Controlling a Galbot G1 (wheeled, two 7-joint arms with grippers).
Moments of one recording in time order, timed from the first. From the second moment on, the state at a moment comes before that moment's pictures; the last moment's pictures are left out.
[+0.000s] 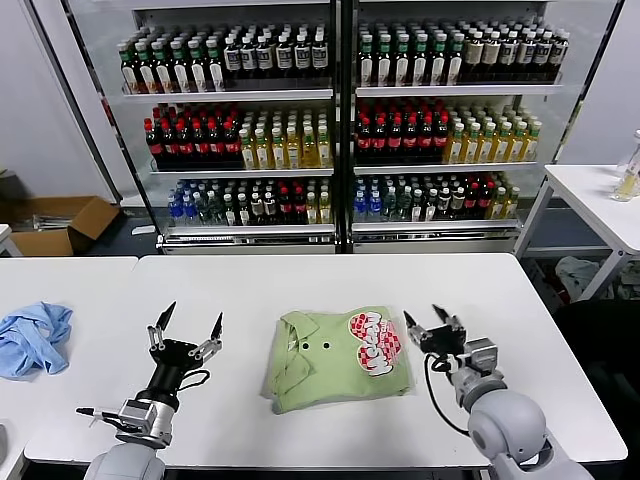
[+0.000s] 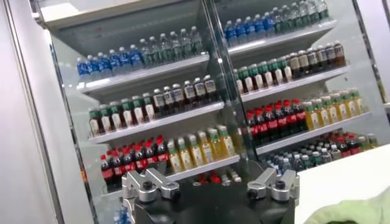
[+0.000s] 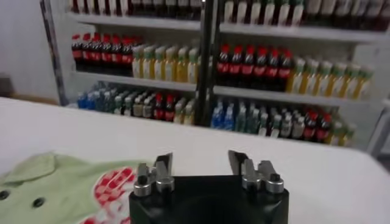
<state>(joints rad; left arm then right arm) 1.42 -1.30 -0.61 -2.00 -0.04 0.01 0.06 -1.16 1.03 0.33 2.02 0.46 -0.48 0.19</state>
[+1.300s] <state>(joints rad) 1.42 -1.31 -0.64 -2.00 -0.08 0.02 0.10 -1.14 1.07 0.46 1.86 0.20 -0.22 0.09</state>
